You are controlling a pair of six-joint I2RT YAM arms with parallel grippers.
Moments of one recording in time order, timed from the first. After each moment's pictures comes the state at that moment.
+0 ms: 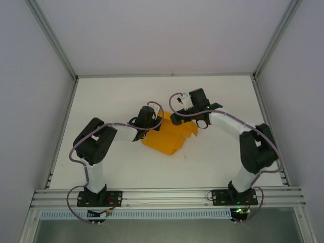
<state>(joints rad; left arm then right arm) -0.57 1.88 0.93 0.34 -0.05 -0.18 0.47 1.64 1.14 -0.37 -0.21 -0.01</state>
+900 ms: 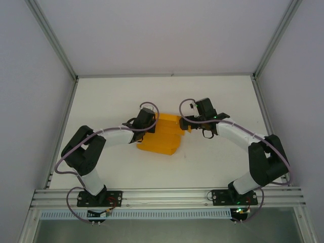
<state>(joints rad) -0.62 1.72 0.91 0.02 -0.29 -0.35 0.47 1.52 0.96 -0.35 -0.06 0.22</state>
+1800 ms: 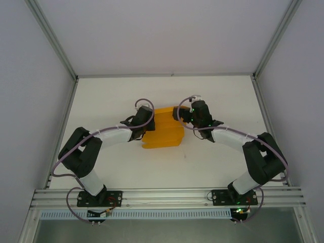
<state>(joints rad) -0.61 1.67 0.93 -0.07 -0.24 -0.55 0.55 1.53 0.83 0.17 0.09 0.42</state>
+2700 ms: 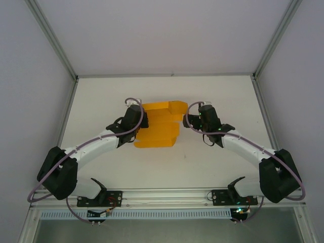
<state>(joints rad) -0.61 1.38 0.87 -0.12 -0.35 -0.49 0.51 1.33 0.78 -0.16 0.17 0.43</state>
